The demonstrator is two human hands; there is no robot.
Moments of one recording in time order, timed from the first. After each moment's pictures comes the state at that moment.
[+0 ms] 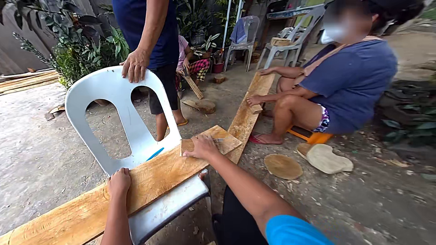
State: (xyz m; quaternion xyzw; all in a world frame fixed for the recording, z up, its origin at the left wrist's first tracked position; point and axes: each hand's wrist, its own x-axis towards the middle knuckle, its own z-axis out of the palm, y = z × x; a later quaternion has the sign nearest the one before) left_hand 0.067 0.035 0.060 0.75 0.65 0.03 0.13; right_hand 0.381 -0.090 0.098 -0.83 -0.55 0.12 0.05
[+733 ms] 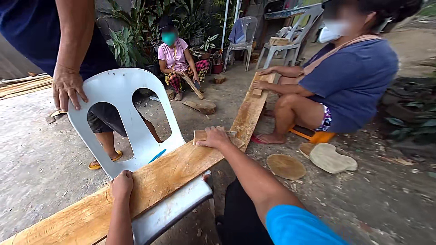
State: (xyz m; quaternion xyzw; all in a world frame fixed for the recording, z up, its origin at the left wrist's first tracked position) left_hand 0.069 0.033 0.062 0.74 0.66 0.08 0.14; right_hand 0.451 -0.074 0.093 -0.87 -0.48 0.10 0.05
